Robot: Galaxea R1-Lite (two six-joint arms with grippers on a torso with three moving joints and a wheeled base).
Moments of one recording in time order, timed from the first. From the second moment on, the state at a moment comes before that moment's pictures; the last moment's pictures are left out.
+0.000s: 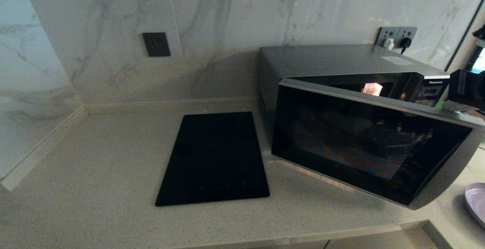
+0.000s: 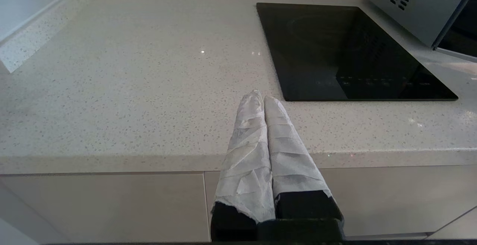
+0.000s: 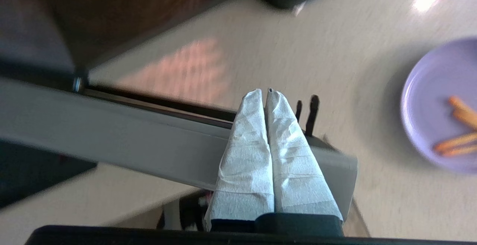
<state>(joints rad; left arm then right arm) 0.00 0.00 0.00 -0.01 0.03 -0.07 -0.01 1.62 -1.75 0.91 -0.15 0.37</state>
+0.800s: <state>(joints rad) 0.00 0.00 0.00 -0.01 0.03 -0.07 0.15 1.48 -1.69 1.09 -0.10 0.40</state>
